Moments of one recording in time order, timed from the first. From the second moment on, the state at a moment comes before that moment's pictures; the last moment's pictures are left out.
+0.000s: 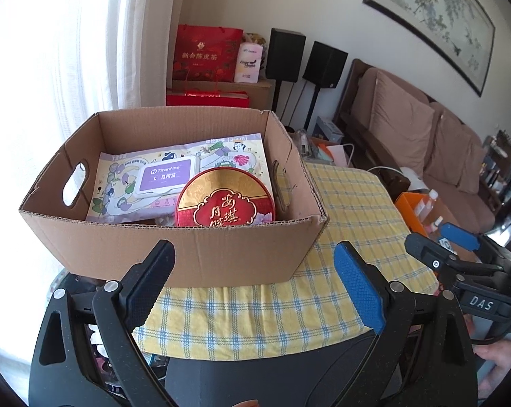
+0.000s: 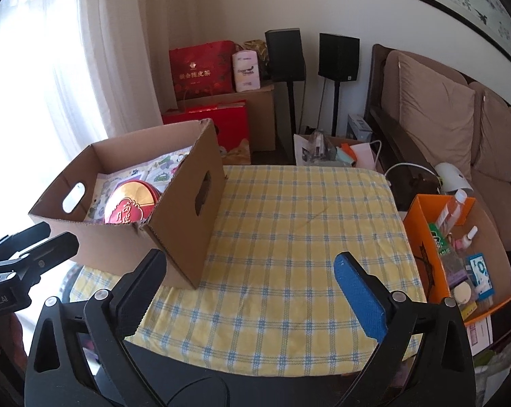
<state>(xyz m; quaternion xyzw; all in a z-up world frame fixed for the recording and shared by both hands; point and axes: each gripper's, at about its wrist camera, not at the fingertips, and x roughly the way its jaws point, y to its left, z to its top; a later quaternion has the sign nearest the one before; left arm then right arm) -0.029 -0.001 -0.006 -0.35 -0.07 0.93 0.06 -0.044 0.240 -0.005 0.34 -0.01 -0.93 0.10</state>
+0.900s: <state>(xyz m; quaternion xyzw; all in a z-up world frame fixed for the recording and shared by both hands) -0.009 0.004 -0.004 -0.34 -0.06 0.94 0.03 -0.008 0.244 0.002 0.32 0.00 -0.94 0.07</state>
